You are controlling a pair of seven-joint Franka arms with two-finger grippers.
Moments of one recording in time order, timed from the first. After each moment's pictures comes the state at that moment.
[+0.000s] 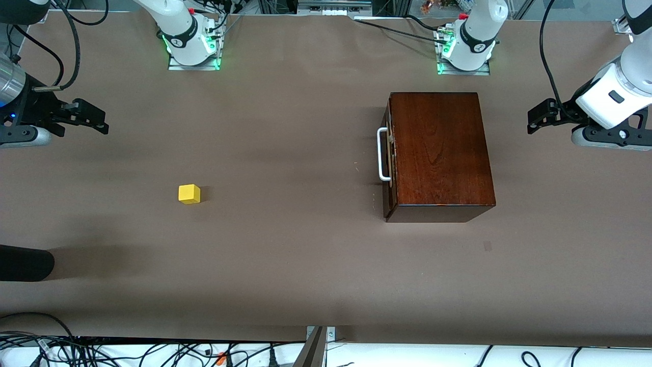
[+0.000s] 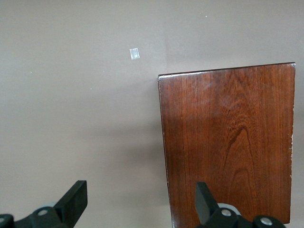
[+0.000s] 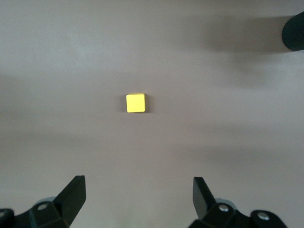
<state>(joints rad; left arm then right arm) -0.06 0.02 -0.02 -1.62 0.00 1.57 -0.01 0.17 0.05 -0.13 -1.57 0.03 1.58 -0.03</state>
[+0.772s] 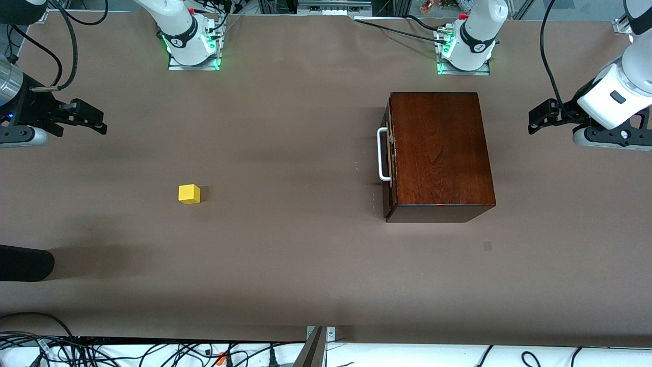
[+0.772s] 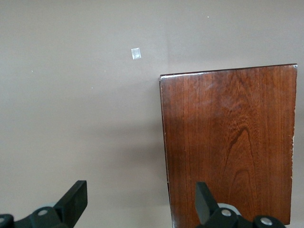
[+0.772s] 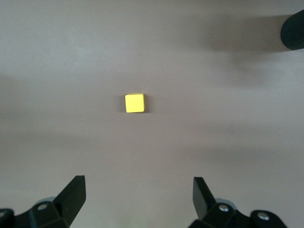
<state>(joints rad) -0.06 0.02 -0.01 -1.62 0.00 1.57 -0.01 0.16 0.05 -0.13 -1.57 0.03 1.58 -0.03</state>
